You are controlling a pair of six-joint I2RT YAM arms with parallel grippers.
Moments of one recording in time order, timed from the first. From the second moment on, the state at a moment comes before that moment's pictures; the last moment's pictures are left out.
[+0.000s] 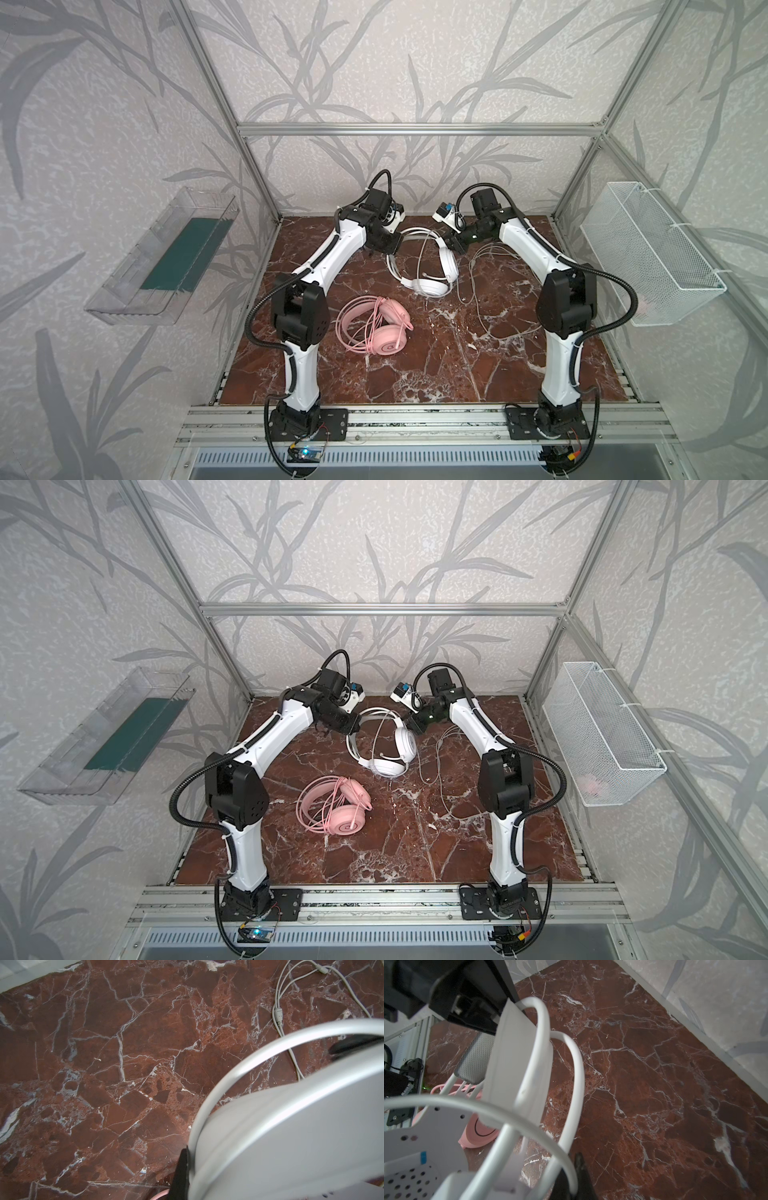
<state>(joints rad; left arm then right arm) -0.38 1.99 1.91 -0.97 0.22 0.04 0.29 2.08 1.87 -0.79 -0.77 -0.56</state>
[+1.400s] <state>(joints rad) -0.30 1.96 1.81 -0.73 0.46 -0.20 0.24 1.96 0.99 0.25 -0.91 0.27</state>
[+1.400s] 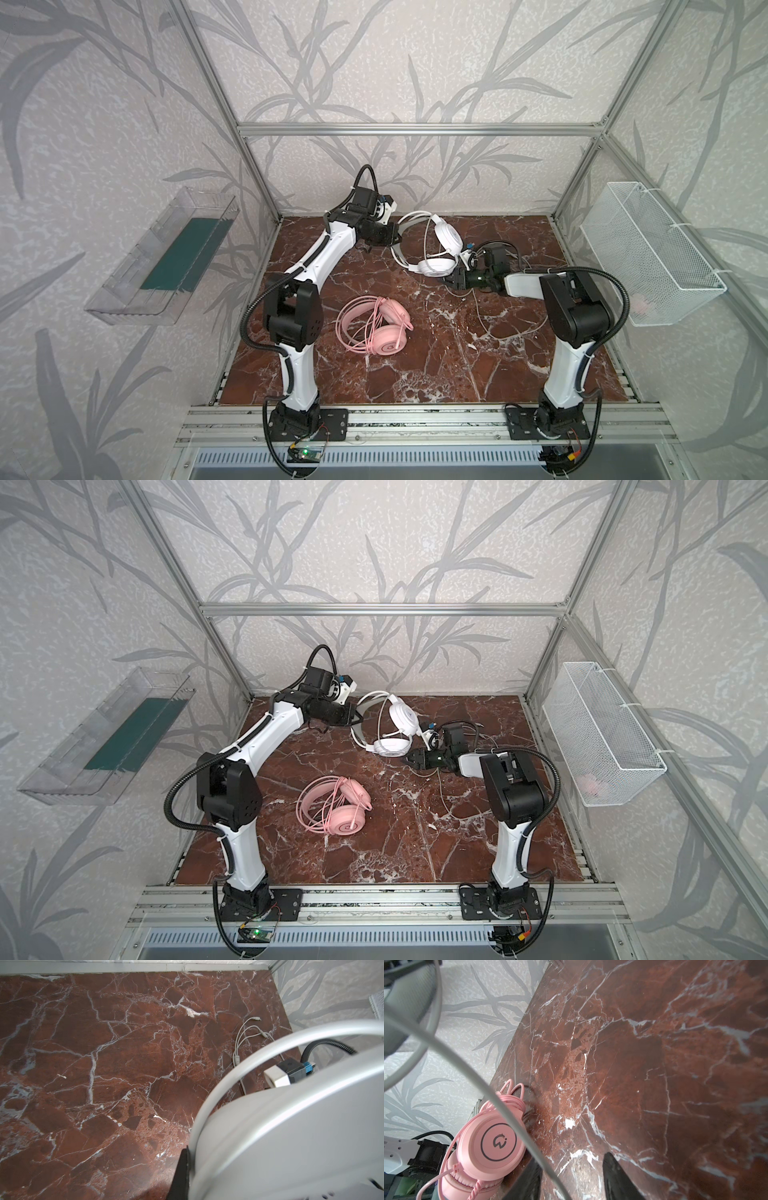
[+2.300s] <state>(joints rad) -0.28 1.95 1.78 -0.64 0.52 -0.30 0.26 2.00 1.08 0.32 -0.82 0.27</state>
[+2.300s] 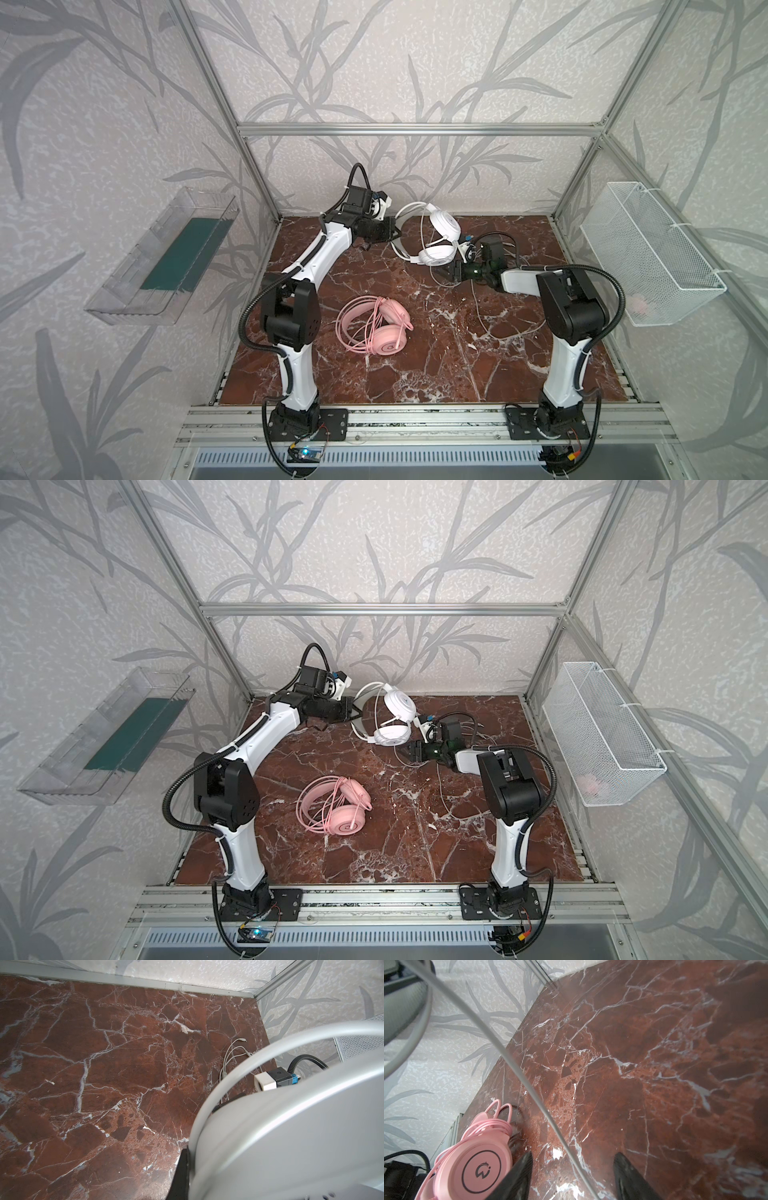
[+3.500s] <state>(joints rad) -0.20 1.93 1.77 -0.57 0.52 -0.53 0.35 2.12 0.96 0.58 -0.85 0.49</state>
